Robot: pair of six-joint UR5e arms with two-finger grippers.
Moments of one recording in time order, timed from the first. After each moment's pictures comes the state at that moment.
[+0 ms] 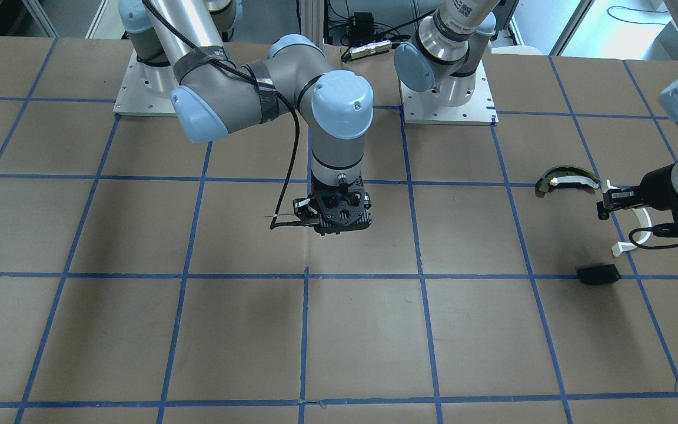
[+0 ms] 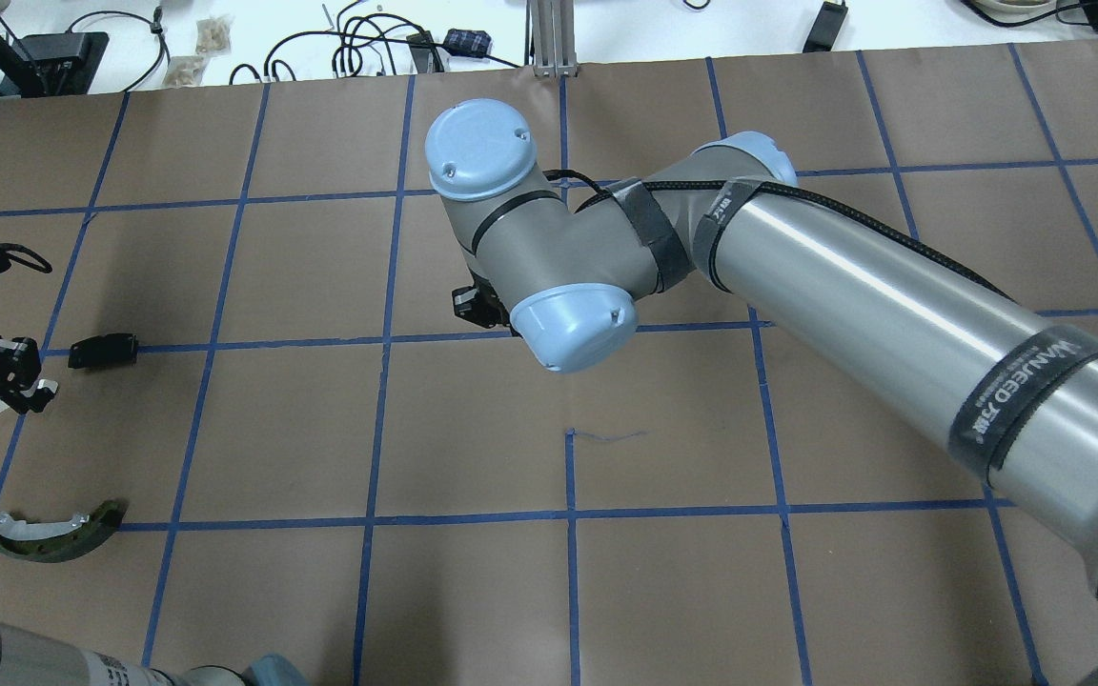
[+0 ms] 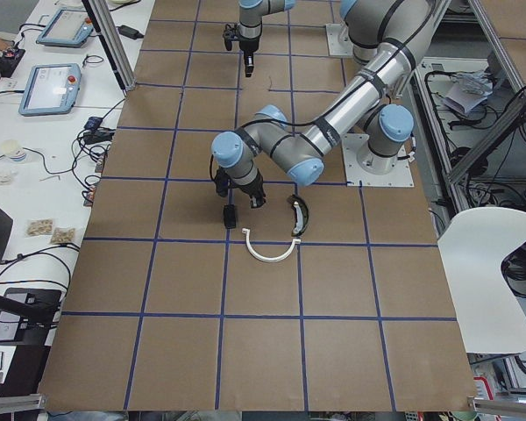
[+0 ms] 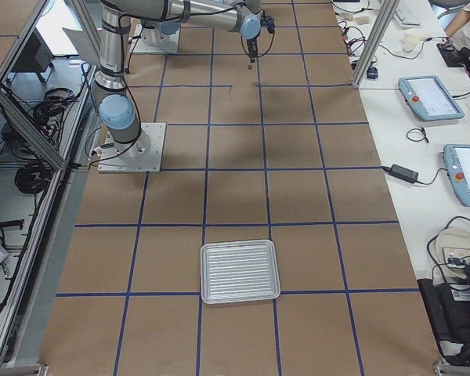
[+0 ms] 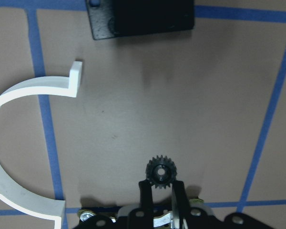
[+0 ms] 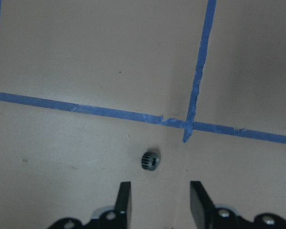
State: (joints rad) left arm -0.83 -1.93 -1.75 -1.33 1.68 0.66; right arm 2.04 -1.16 1.59 -2.07 -1.61 0.29
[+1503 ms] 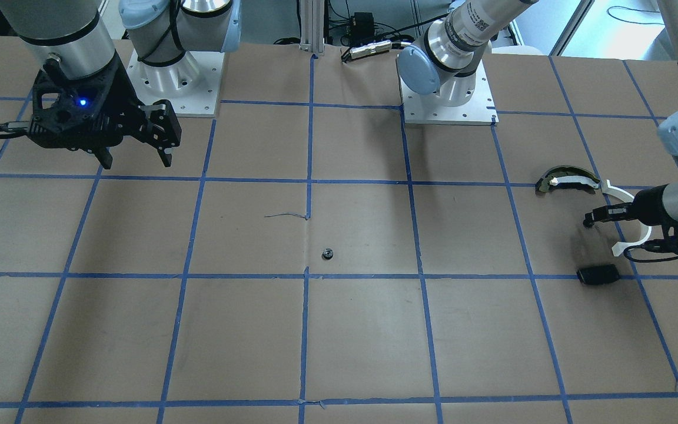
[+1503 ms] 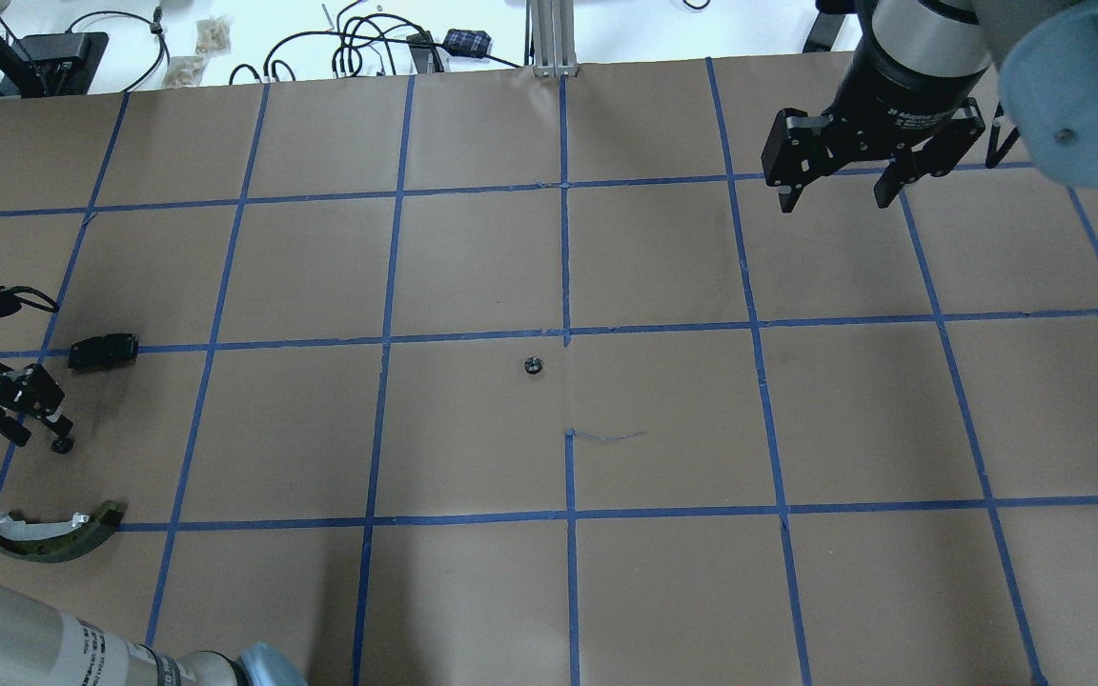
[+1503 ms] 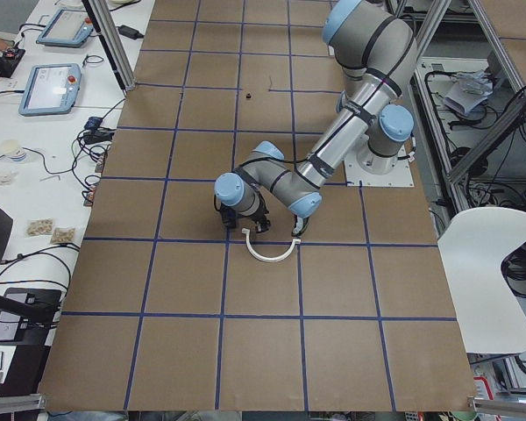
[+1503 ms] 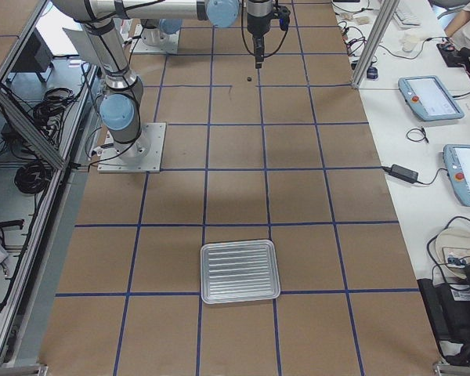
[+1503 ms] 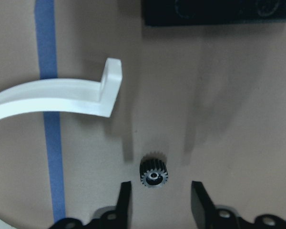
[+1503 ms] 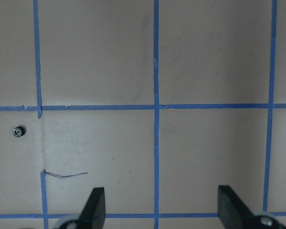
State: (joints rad) left arm -0.80 -2.01 -1.74 -1.32 1.68 0.65; right arm 1.58 -1.57 1.57 -1.65 -1.56 0.03
